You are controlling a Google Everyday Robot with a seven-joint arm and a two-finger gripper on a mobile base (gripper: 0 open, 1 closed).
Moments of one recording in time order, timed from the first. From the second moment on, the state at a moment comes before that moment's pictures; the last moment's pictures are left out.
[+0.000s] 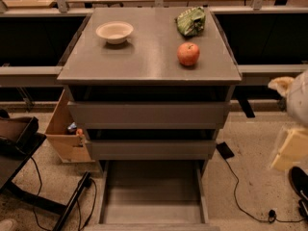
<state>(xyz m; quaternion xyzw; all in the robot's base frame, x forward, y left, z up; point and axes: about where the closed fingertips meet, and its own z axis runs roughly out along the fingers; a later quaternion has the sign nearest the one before) 0.410 -0.237 0.903 -0.60 0.78 -0.05 0.18</state>
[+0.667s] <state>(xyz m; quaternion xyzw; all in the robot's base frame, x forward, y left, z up) 0.387 -0.260 0.779 -0.59 0.78 -0.05 0.21</state>
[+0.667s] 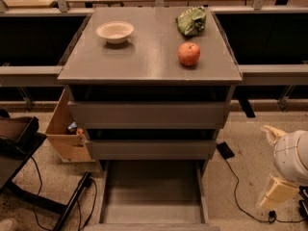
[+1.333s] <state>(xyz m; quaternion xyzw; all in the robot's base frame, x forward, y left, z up) 0.388 -0.255 0.766 -0.59 0.78 -0.05 0.22</state>
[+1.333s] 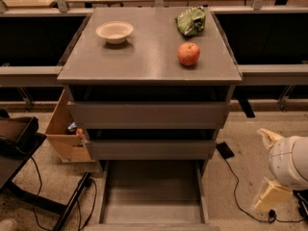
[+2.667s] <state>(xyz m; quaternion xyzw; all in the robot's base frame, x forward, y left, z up) 0.352 -0.228 0.503 -0.58 0.77 -0.01 0.25</state>
